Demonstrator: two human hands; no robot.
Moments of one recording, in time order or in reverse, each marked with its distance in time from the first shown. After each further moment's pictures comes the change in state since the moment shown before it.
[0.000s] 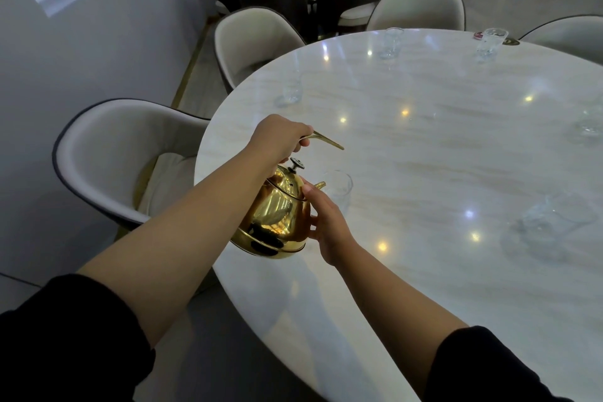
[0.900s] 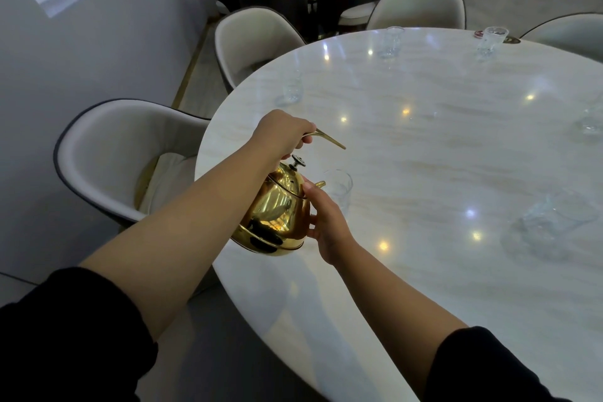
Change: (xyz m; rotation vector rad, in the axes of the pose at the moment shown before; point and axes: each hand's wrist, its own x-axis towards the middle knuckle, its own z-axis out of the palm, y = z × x) left_hand -0.004 0.010 0.001 0.045 0.000 0.000; right_hand -0.005 -0.002 0.001 0.020 0.011 -0.029
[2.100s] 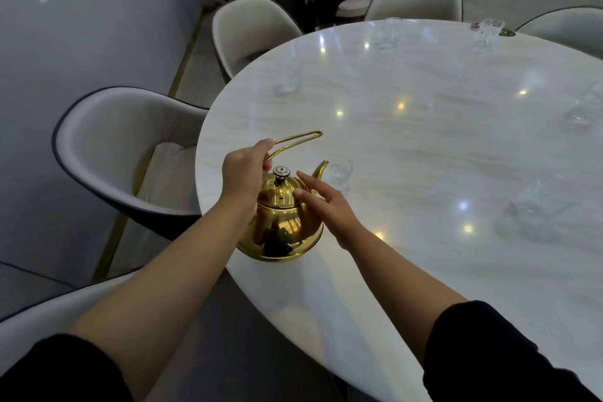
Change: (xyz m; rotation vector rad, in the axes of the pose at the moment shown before) left_hand -0.043 -0.082 0.000 -0.466 0.276 0.001; right_hand -0.006 0.014 -0.018 -0.309 -0.056 -0.120
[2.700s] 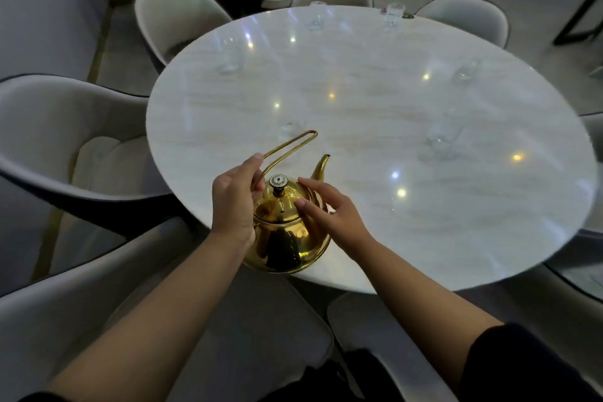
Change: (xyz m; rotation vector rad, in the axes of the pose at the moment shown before) left_hand -0.125 -0.058 -0.050 -0.334 -0.269 0.047; right_hand -0.164 0.038 0.025 -0.199 0.296 -0.127
